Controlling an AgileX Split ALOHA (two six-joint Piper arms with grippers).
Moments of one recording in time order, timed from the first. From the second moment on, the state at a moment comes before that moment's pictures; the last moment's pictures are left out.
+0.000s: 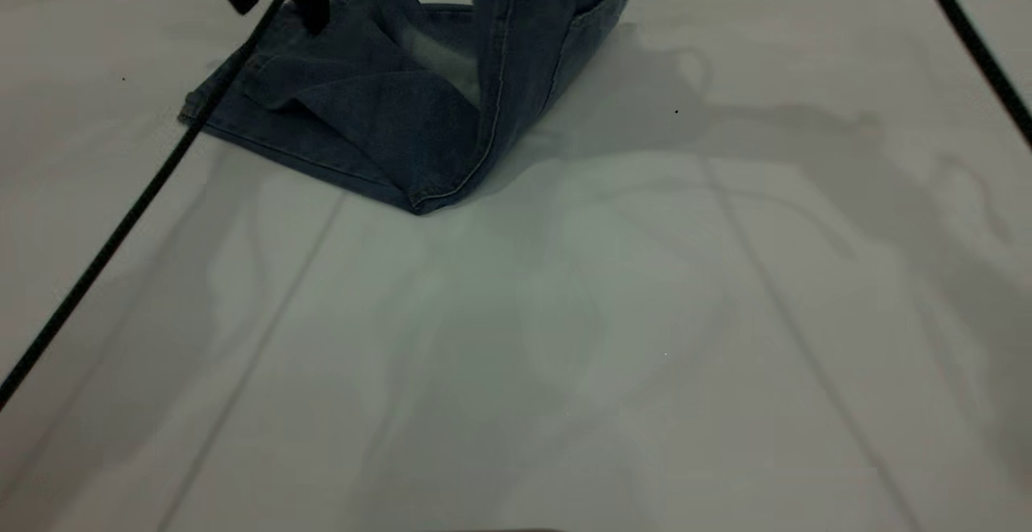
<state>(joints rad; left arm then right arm) -0.21 2.62 -2.37 0.09 1.10 0.16 0.30 2.19 -1.64 1.28 0.79 -0.88</state>
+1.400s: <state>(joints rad) -0.21 2.44 -2.61 0.10 1.17 0.10 0.50 2.41 -1.70 1.80 0.44 -1.35</state>
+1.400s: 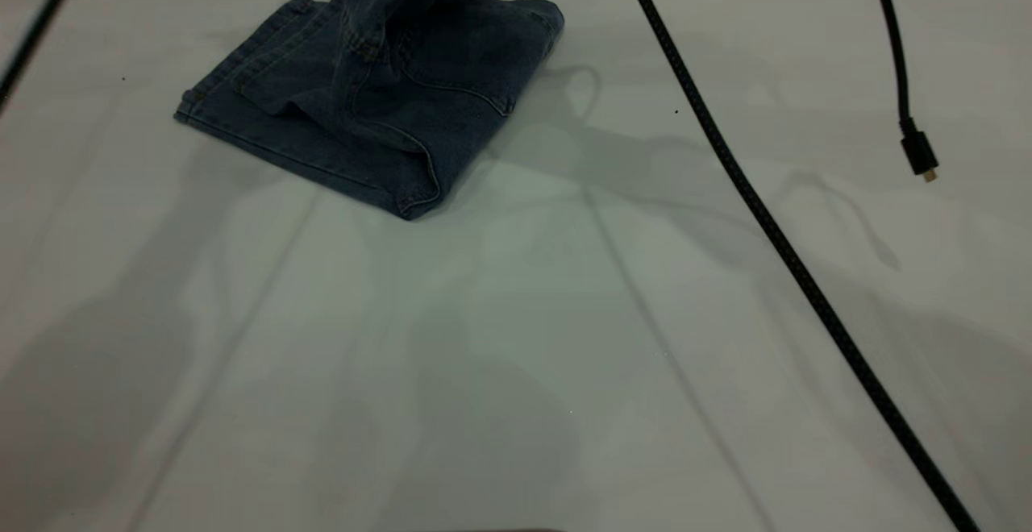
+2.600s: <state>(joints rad) -0.22 2.42 -2.49 -0.06 1.17 0.14 0.39 2.51 -1.87 1.31 0.76 -0.94</state>
